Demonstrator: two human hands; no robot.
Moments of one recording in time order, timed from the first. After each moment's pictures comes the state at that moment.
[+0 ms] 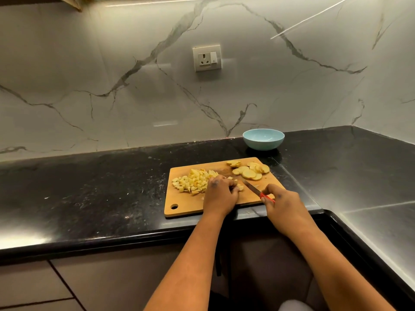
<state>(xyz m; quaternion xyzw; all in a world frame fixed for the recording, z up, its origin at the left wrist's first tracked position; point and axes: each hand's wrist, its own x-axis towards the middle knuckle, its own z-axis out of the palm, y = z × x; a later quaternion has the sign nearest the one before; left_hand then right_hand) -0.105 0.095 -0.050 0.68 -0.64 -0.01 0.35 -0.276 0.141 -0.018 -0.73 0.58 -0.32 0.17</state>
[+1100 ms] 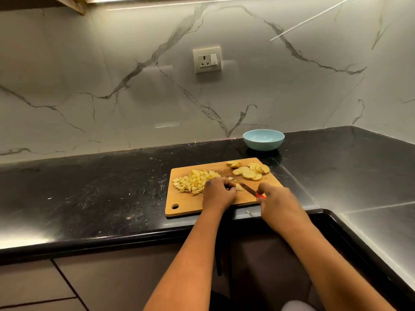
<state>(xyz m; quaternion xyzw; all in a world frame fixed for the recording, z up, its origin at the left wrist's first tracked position) -0.103 0.101 -0.040 0.69 -0.59 -0.10 0.41 -0.264 0.149 -0.003 -0.75 0.60 -0.25 0.12</state>
